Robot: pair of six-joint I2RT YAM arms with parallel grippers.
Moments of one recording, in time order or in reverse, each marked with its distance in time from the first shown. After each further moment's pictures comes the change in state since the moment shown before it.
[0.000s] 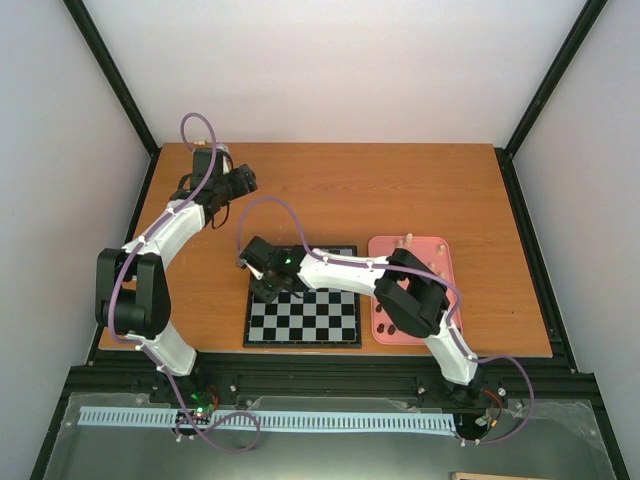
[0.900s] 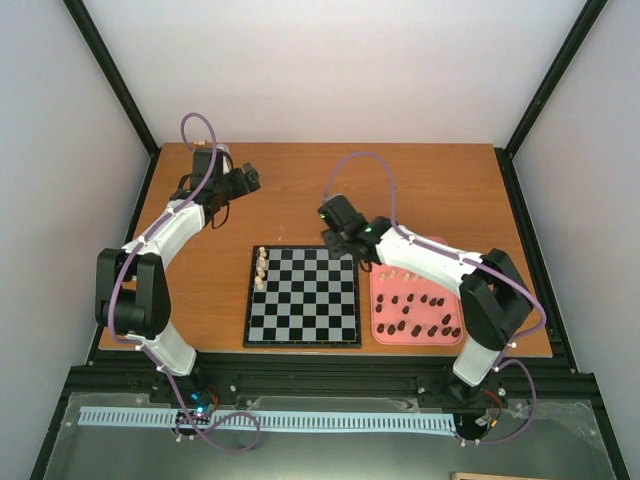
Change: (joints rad) left arm 0.000 0.000 0.000 0.000 0.009 0.006; right arm -0.262 -0.449 -0.352 0.033 0.263 0.068
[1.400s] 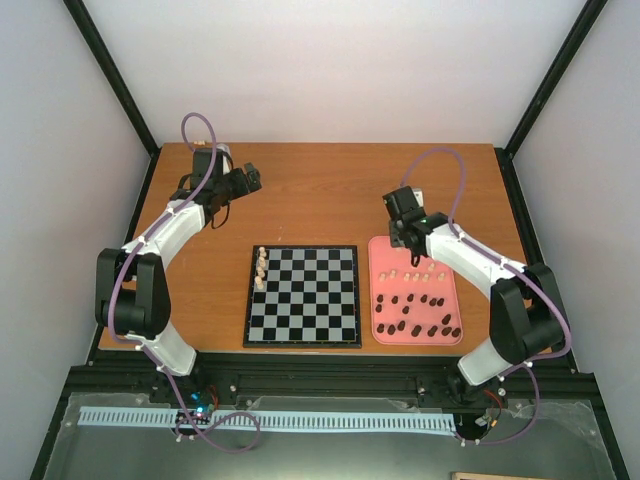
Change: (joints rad) left arm 0.000 0.000 0.000 0.000 0.018 0.002; right arm -0.368 -0.168 -0.219 -0.055 0.161 0.082
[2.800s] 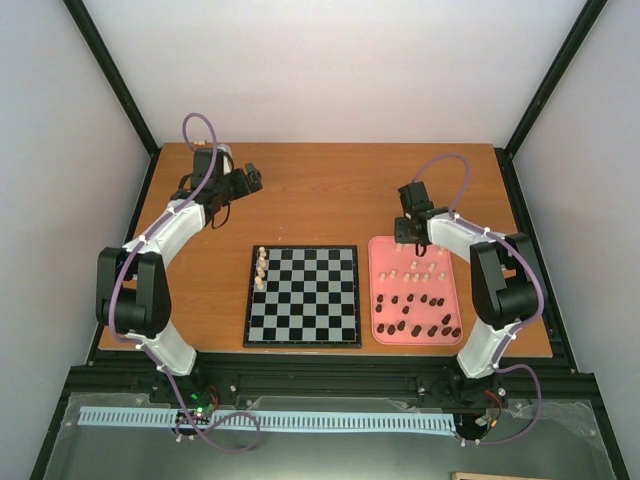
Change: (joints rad) left arm 0.000 0.007 0.002 0.001 0.018 0.000; right arm -0.187 0.217 0.014 0.147 -0.247 -0.039
